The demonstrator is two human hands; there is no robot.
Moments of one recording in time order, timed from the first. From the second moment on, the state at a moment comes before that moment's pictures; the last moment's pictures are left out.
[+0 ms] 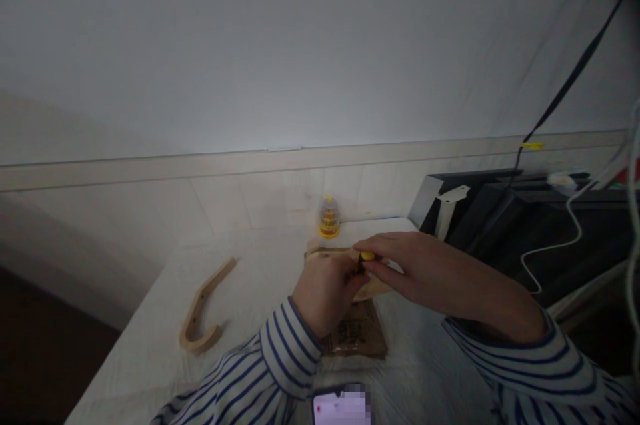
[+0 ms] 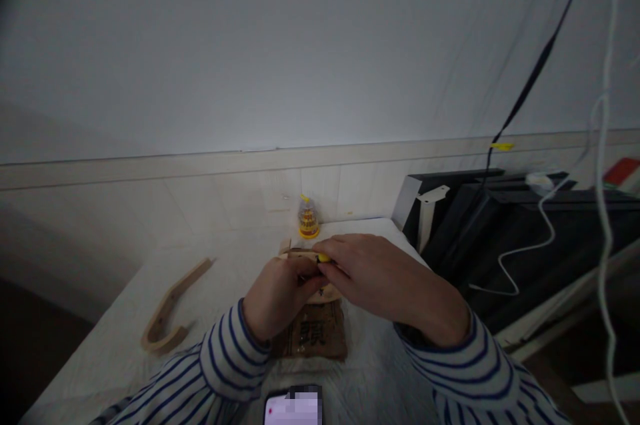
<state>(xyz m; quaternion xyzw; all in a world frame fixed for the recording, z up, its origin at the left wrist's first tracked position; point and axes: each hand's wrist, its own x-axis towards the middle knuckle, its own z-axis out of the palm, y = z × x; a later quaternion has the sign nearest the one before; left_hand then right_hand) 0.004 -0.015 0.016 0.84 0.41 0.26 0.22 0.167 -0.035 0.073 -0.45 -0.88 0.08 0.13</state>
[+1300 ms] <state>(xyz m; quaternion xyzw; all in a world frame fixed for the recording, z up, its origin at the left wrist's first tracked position) 0.005 -0.015 0.013 0.84 0.45 0.25 0.17 0.164 -0.033 0.070 -0.45 -0.88 0.07 0.13</state>
